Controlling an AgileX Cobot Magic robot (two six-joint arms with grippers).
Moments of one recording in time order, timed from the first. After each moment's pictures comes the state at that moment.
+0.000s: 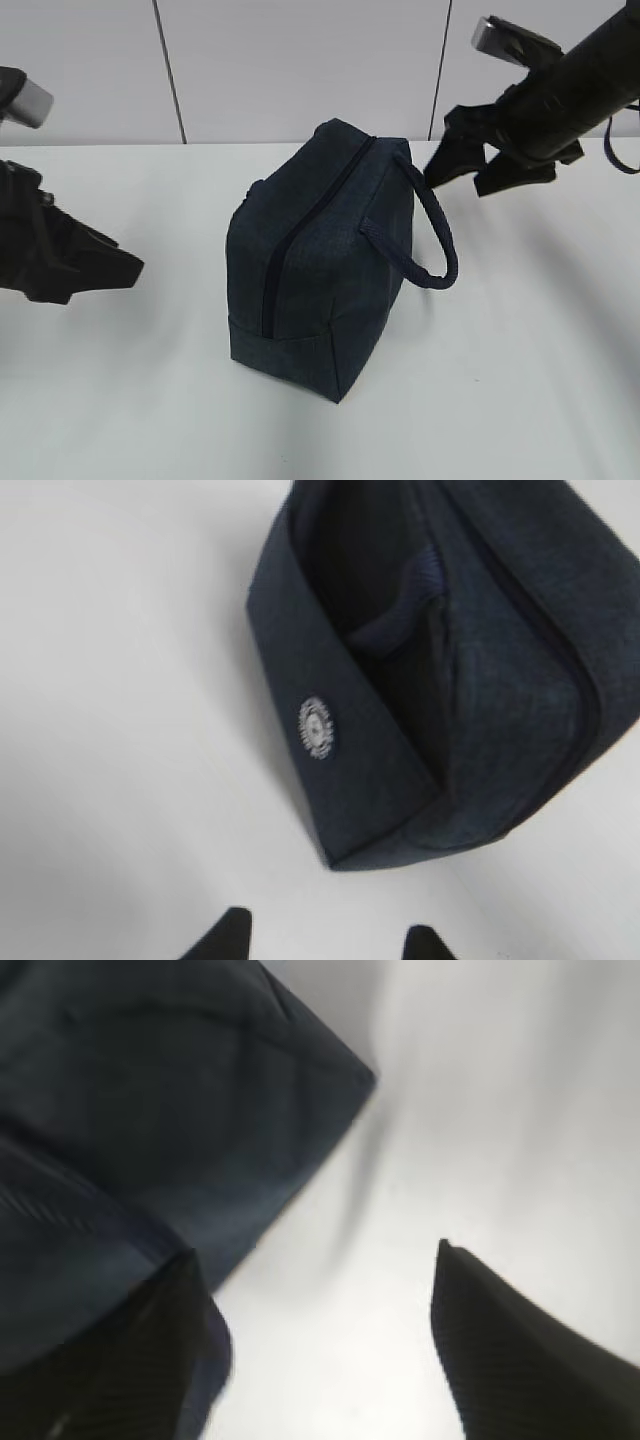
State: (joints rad) left arm -0.18 1.26 -0.74 -0.80 0.67 0.97; right arm 0.09 1.80 -1.38 0.55 0.86 -0.40
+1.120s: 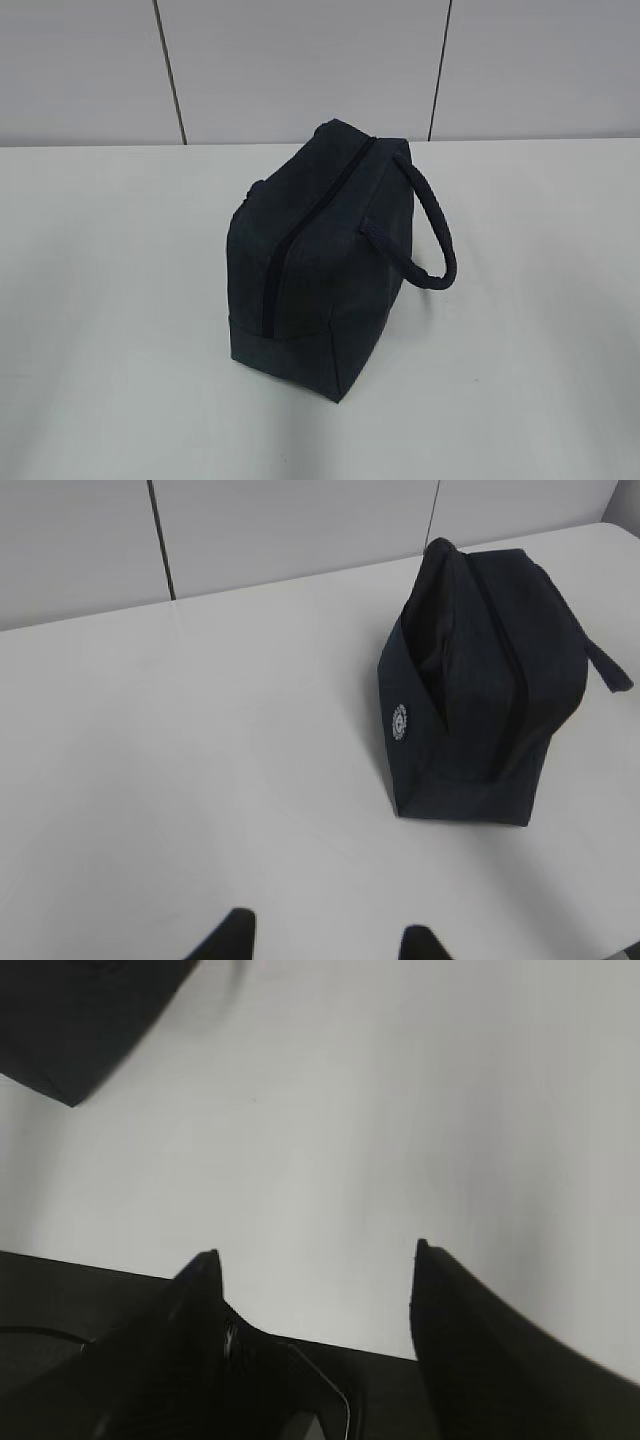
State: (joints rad) left arm -0.18 0.38 -0.73 -0.19 1.07 0.21; right arm 0.09 0.61 -0.73 0.12 1.12 -0.06
